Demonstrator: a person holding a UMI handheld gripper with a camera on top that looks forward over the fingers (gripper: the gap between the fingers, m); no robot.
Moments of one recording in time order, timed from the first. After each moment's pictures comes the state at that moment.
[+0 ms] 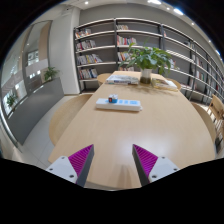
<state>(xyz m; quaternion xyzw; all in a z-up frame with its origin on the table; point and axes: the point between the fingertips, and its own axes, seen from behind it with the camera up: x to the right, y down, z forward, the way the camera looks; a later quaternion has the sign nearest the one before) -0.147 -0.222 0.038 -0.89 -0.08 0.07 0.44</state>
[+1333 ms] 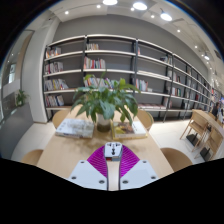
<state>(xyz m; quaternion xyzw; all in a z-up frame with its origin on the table) 0.029 0.072 0.187 -0.84 0.02 -0.04 0.54</state>
